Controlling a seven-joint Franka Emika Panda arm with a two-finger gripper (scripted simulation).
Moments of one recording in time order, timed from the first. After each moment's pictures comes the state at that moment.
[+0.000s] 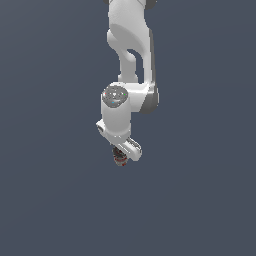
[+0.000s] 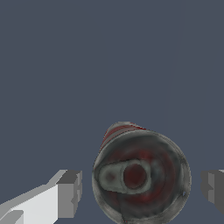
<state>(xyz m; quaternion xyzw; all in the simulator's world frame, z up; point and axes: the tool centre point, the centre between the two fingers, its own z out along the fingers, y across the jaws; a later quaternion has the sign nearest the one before) 0.026 -0.034 0.110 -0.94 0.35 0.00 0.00</state>
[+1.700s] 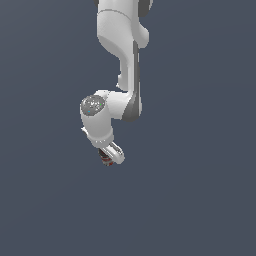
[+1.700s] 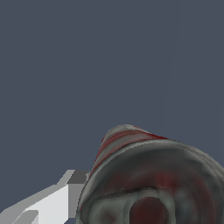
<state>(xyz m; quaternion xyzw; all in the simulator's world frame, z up) 0.024 -0.098 0.078 -0.94 0.35 0.00 0.00</state>
